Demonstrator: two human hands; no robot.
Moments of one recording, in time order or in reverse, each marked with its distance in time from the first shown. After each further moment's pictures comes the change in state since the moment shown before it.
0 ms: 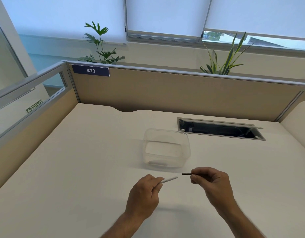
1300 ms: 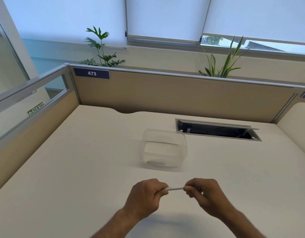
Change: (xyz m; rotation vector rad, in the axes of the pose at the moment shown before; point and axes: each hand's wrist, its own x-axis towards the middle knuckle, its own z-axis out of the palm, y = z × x) left_hand -0.005 0.013 -0.011 0.069 -0.179 0.171; right_hand -0.019 0.005 -0.012 -0.465 -0.351 -0.327
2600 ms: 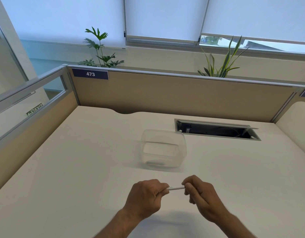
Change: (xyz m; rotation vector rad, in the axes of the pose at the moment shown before) left_hand 0.002 0.004 -0.002 0.155 0.022 0.081; right_hand -0.008 0.014 0.015 0.077 0.017 0.042
